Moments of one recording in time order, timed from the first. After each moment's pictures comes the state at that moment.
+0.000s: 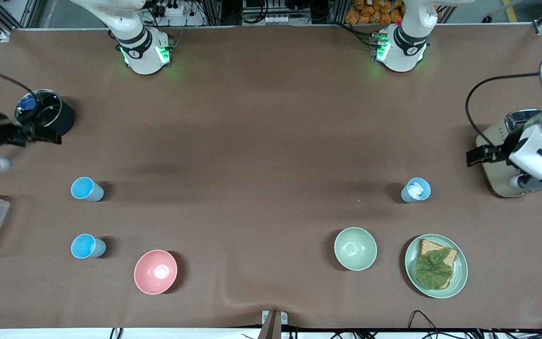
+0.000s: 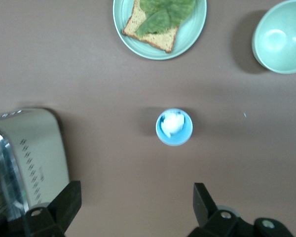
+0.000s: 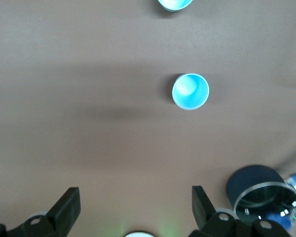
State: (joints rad) left arm -0.15 0.22 0.12 -1.62 0.01 1.77 -0.06; right arm -0.15 0.24 0.06 -1.53 0.03 1.52 -0.11
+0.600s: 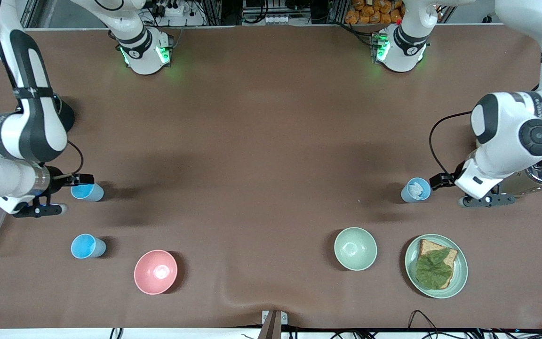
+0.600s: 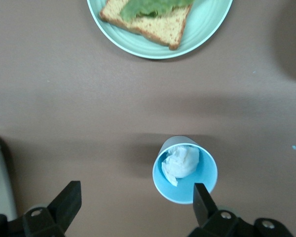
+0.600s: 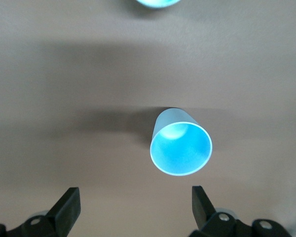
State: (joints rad) left arm -0.15 0.31 0.12 -1.96 0.01 2.27 -0.07; right arm -0.15 0.44 0.06 -1.70 -0.08 1.87 -0.12
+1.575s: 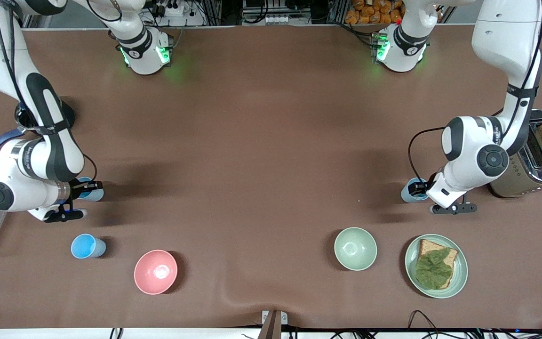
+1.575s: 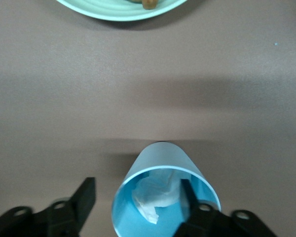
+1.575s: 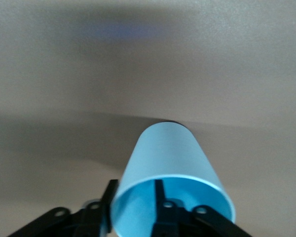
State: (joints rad) left arm -0.15 0.45 0.08 -1.98 -0.03 2.38 -0.07; right arm -0.20 0.61 0.06 -1.72 -0.08 1.98 -0.22
